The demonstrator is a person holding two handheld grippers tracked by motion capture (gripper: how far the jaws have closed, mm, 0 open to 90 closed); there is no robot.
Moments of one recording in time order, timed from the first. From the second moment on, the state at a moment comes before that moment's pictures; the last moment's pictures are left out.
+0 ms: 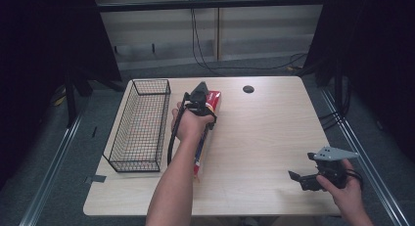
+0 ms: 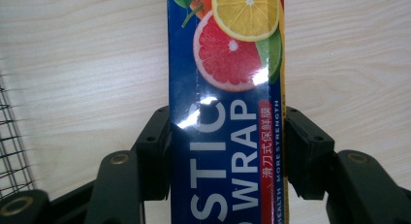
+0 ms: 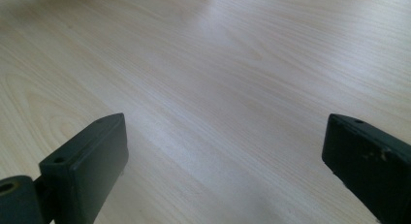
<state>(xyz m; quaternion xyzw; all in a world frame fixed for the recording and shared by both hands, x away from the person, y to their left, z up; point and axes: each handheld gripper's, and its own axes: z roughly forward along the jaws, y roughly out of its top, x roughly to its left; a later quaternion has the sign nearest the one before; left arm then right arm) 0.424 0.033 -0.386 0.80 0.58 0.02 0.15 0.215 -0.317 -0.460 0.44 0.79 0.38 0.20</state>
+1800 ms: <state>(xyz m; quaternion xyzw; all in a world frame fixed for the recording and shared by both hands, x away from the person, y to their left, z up) 0.426 0.087 -0.344 0.76 0.63 0.02 0.16 0.217 -0.313 -0.462 0.44 0.79 0.37 0.19</state>
